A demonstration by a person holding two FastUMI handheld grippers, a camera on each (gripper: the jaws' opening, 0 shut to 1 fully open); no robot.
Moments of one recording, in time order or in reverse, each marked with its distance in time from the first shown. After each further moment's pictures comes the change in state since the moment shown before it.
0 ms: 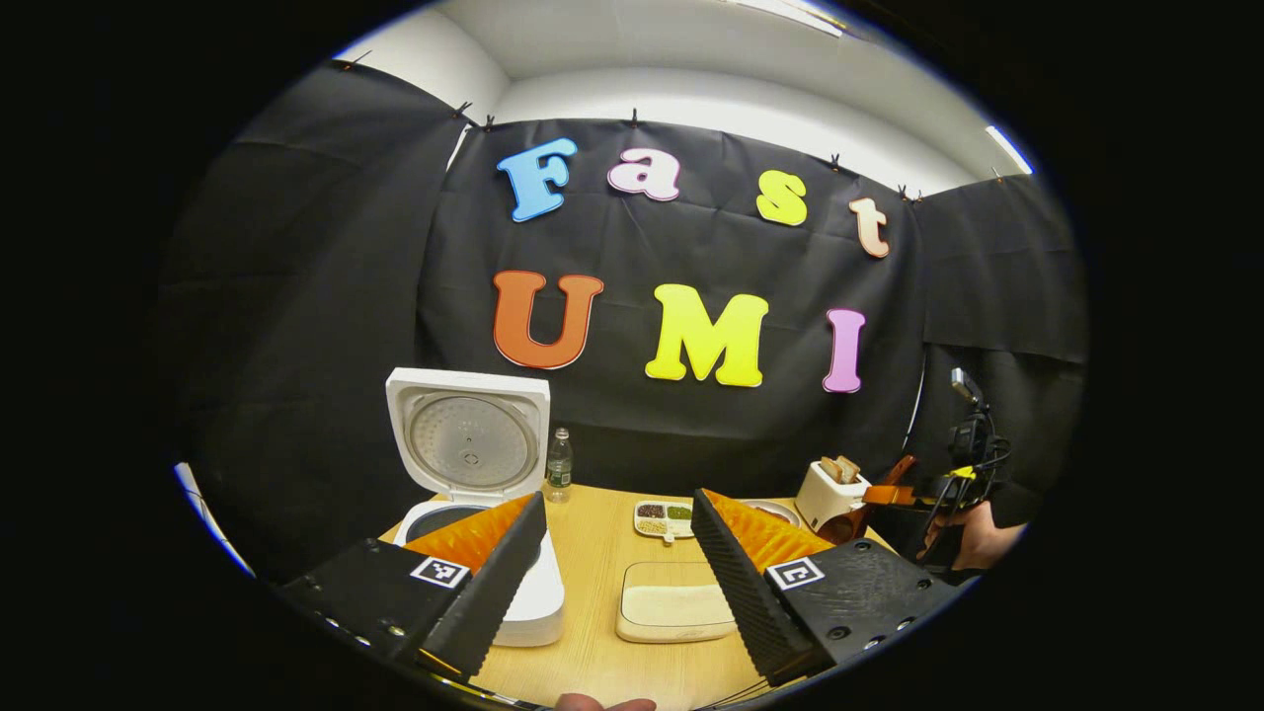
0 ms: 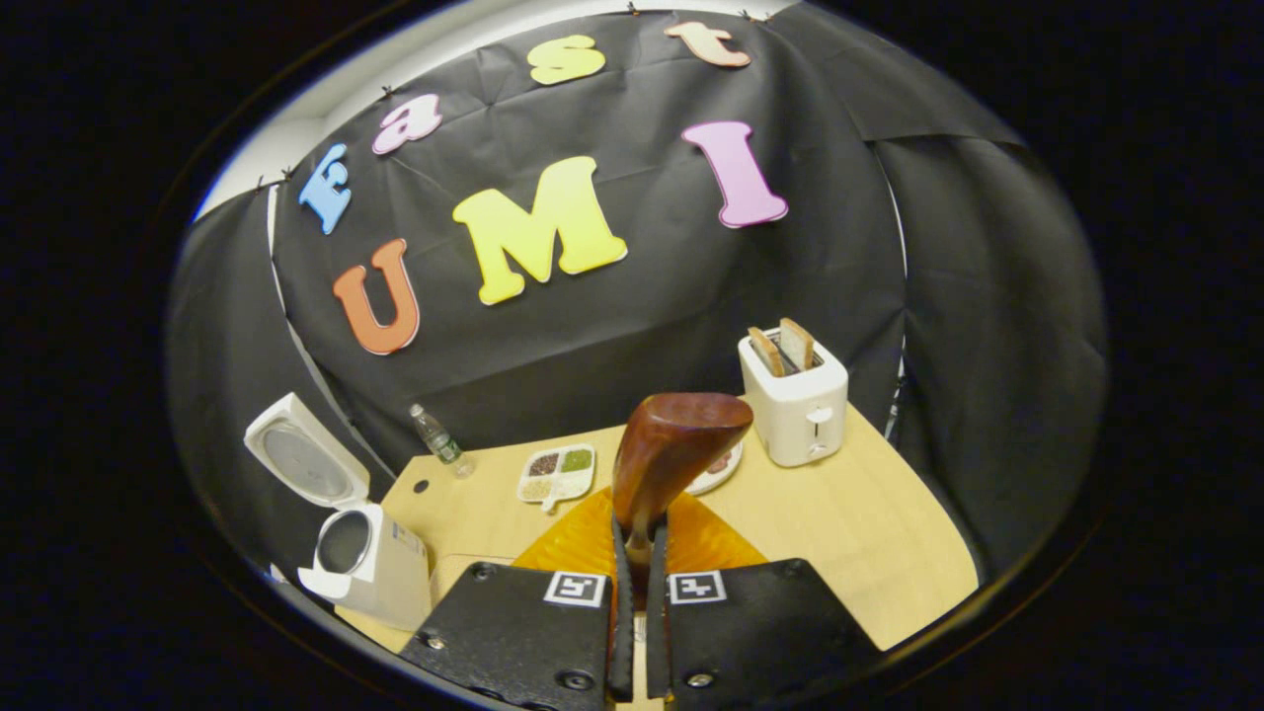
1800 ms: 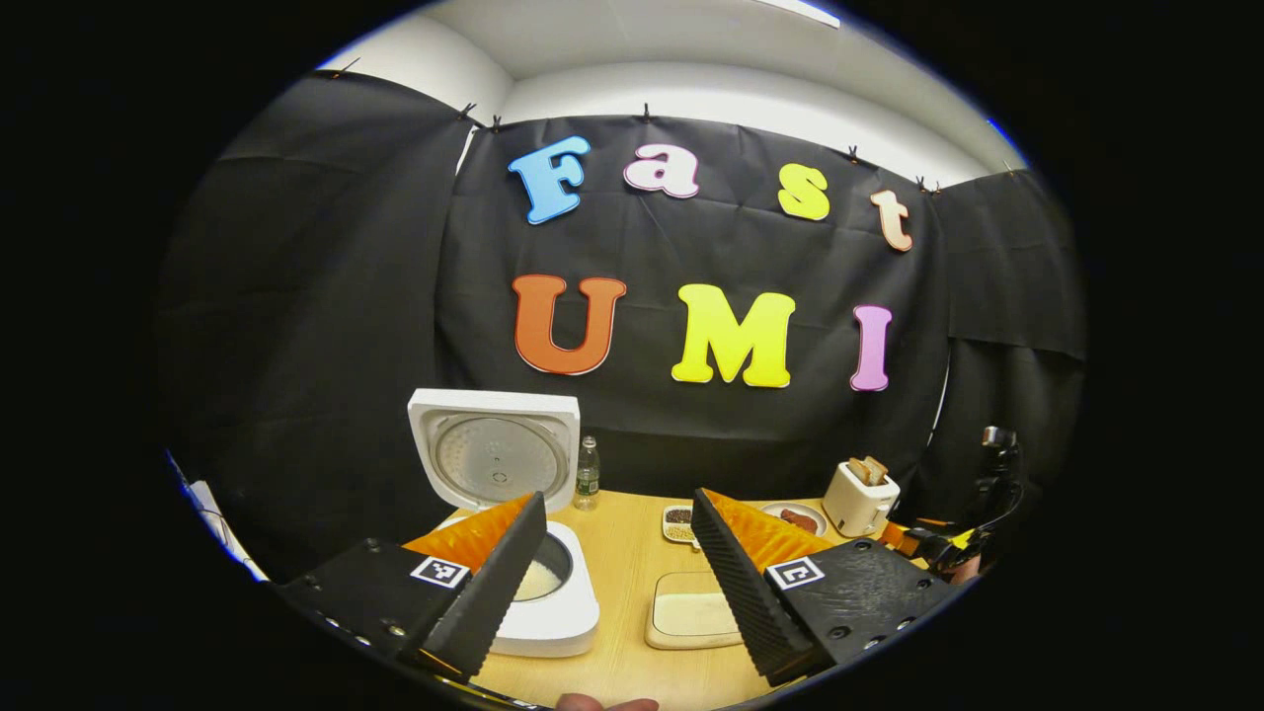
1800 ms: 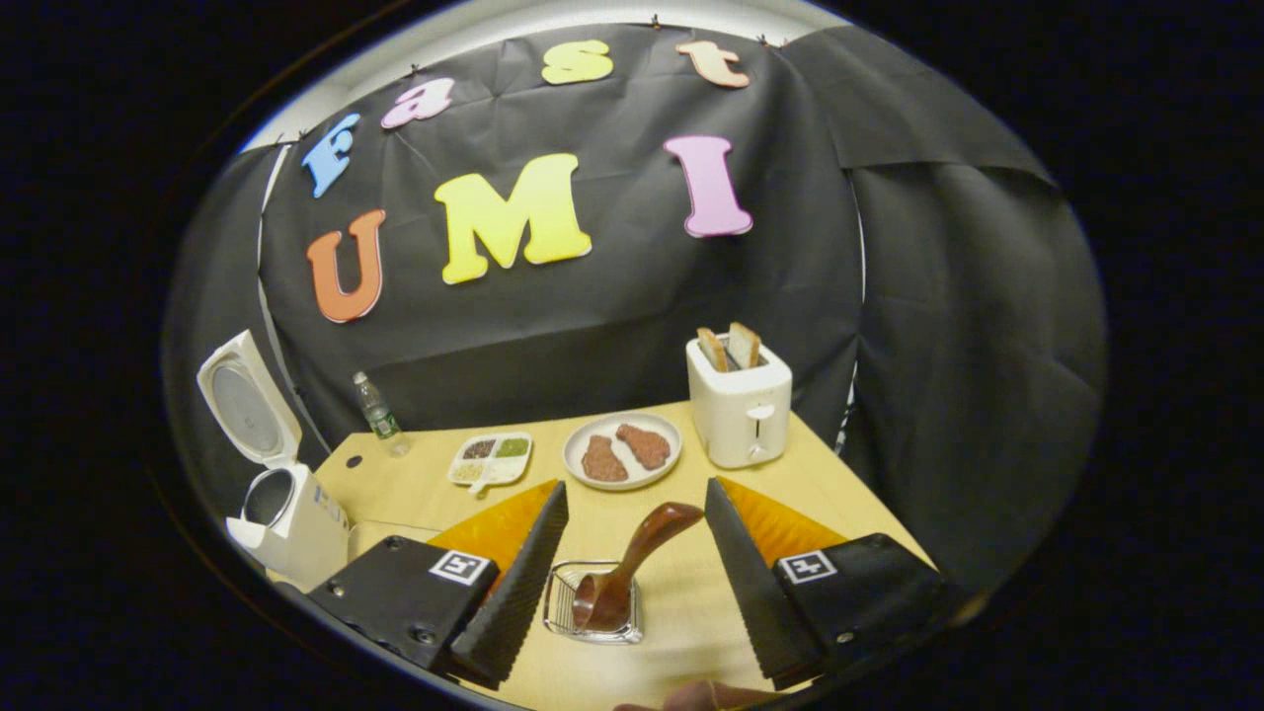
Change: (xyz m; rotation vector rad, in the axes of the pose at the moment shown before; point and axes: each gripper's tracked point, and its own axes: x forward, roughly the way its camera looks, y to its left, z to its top) left arm 0.022 0.042 0.040 0.007 0.006 0.070; right arm -0.015 -0.032 -0.004 -0.136 -0.135 -0.141
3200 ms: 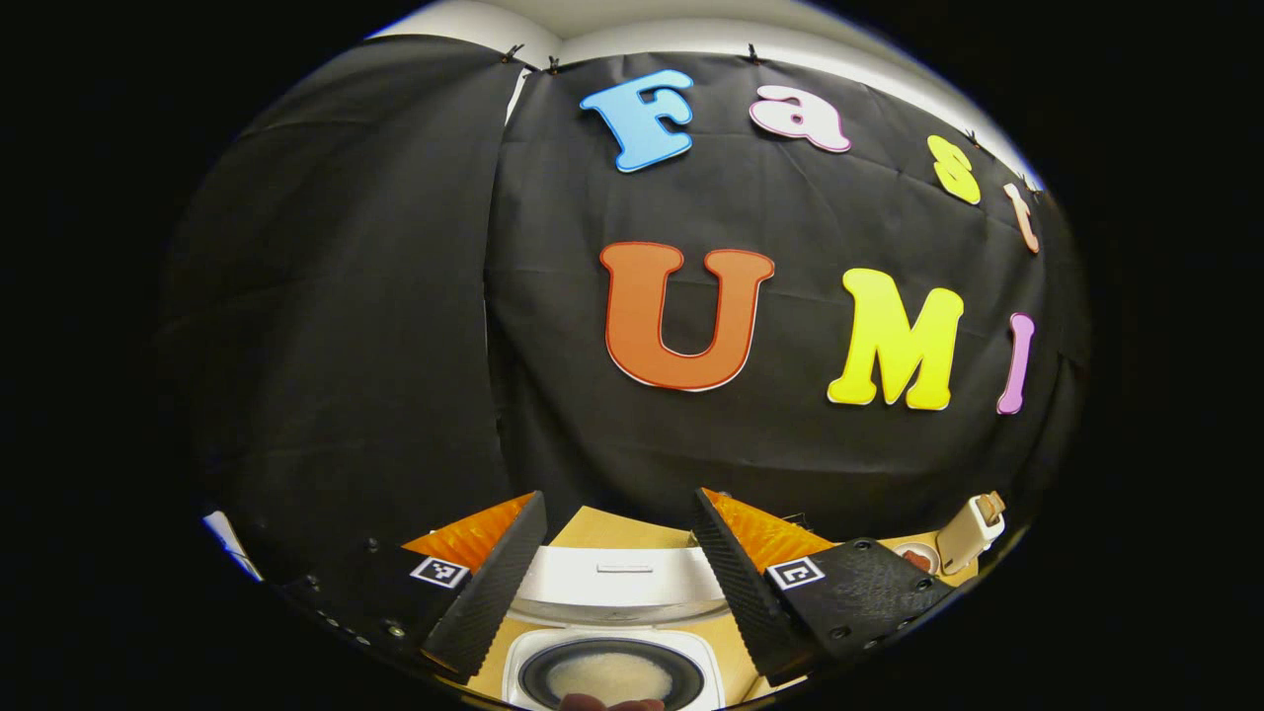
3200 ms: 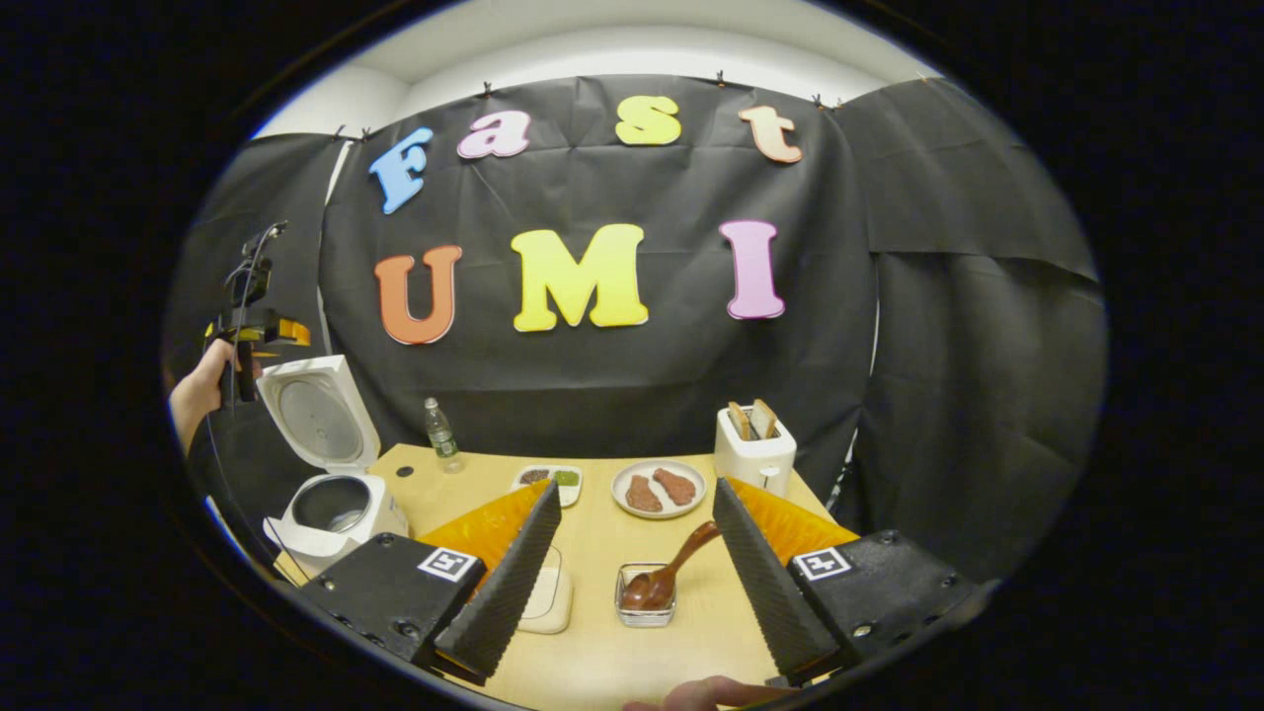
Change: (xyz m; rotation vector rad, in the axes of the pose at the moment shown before) left arm 0.268 0.183 0.040 -0.008 0.139 0.220; right arm -0.126 0.061 0.039 -0.079 -0.072 0.034
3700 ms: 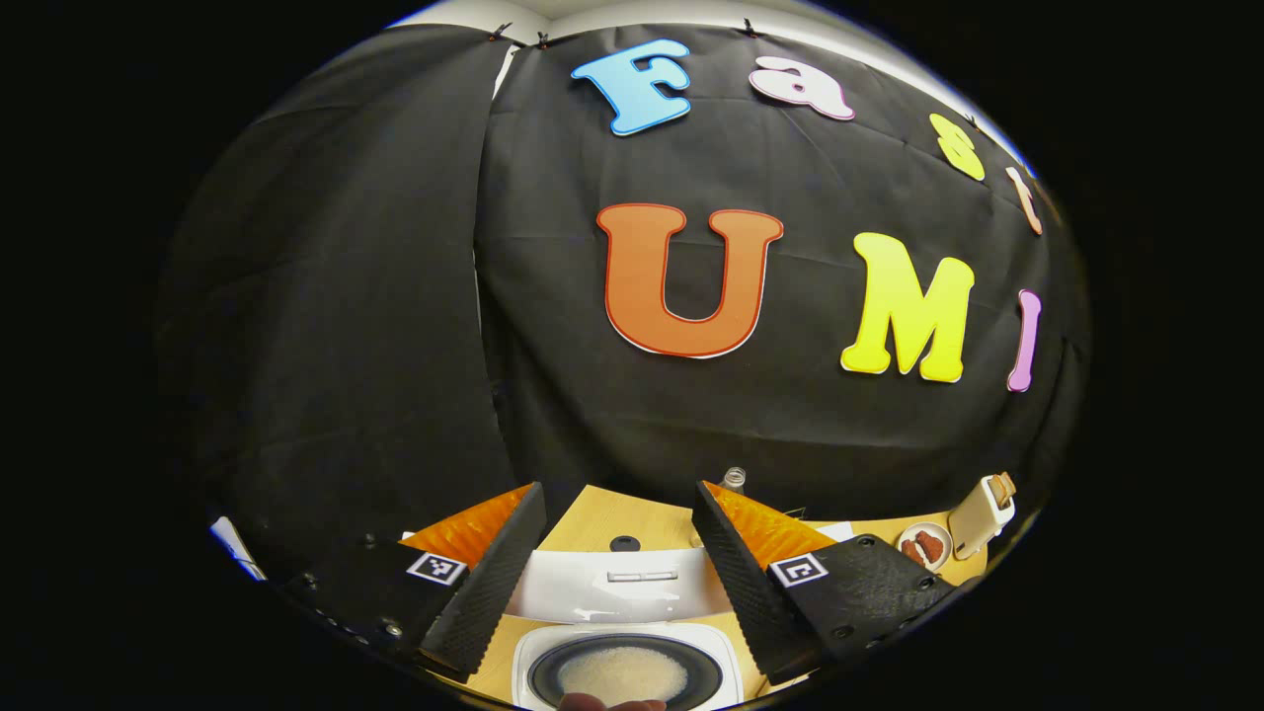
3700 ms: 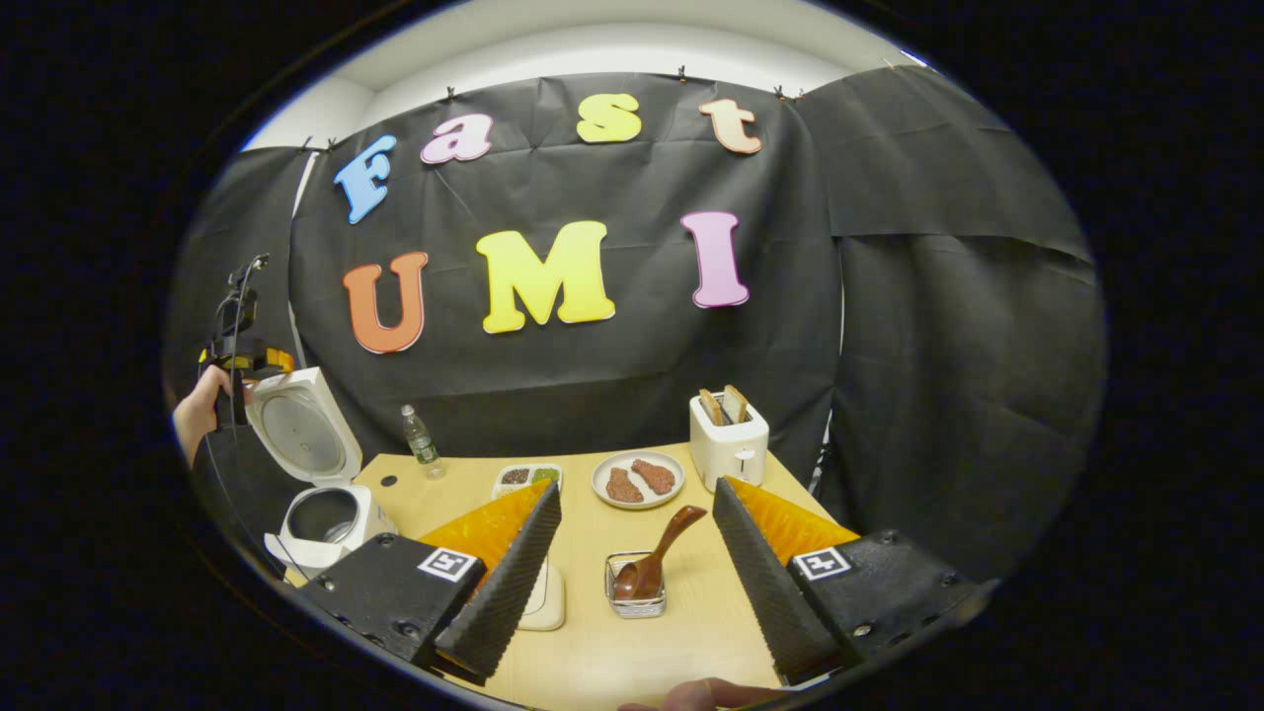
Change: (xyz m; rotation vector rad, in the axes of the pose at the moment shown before) left arm 0.018 0.002 -0.021 0.034 0.085 -0.012; right arm -0.012 -0.007 -0.005 0.050 0.002 -0.058
